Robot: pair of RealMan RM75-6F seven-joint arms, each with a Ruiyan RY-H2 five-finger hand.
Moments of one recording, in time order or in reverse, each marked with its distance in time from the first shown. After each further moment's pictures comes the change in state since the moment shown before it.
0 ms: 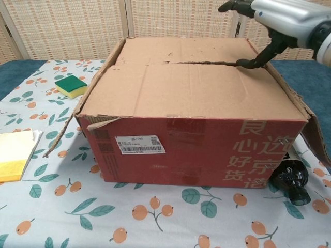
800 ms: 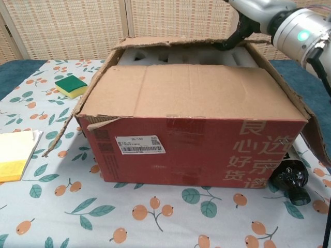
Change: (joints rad) left arm 0.022 0.043 -0.032 -0.012 -0.018 -0.028 -0.108; right arm 0.133 -0.138 0.104 0.223 0.046 -0.013 0.114
